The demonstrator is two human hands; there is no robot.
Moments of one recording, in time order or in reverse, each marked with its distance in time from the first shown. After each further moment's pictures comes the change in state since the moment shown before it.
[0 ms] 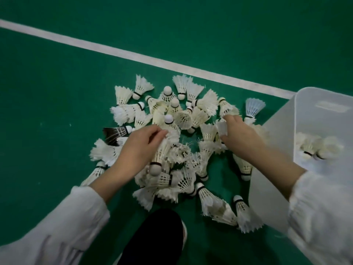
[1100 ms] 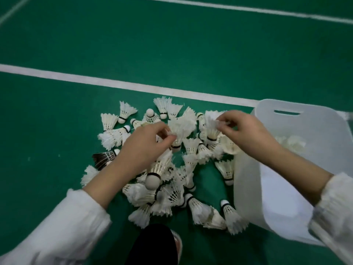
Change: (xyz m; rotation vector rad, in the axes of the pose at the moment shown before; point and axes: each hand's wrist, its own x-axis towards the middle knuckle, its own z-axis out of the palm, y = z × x) left_hand 0.021 0.088 -0.025 0.105 -0.139 0.156; right_hand -0.048 0.024 -0.086 0.349 0.259 -0.216
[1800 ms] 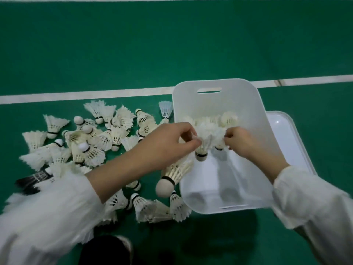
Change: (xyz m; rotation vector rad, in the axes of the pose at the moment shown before) left_hand 0.020 0.163 0.119 -0.034 -0.414 0.265; right_hand -0.081 0.208 -0.022 0.109 -0.030 0.658
